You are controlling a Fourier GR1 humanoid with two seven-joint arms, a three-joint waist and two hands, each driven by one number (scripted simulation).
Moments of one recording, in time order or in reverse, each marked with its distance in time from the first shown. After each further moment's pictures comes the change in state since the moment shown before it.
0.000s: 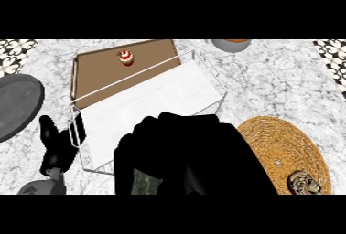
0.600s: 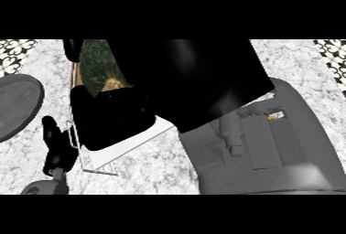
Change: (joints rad) left arm 0.002 -0.016 -0.004 -0.006 -0.011 0.007 -0.007; right arm -0.409 -0.013 -0.307 0.459 -0.210 0.077 -0.096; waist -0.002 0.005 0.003
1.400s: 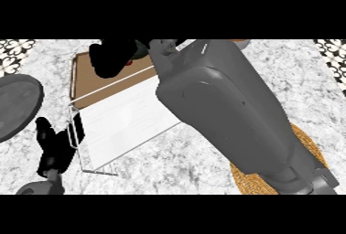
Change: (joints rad) left arm 0.006 0.014 0.028 0.007 0.003 -0.029 -0.009; right arm -0.069 0.018 -0.025 0.430 0.121 -0.083 -0.313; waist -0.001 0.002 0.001
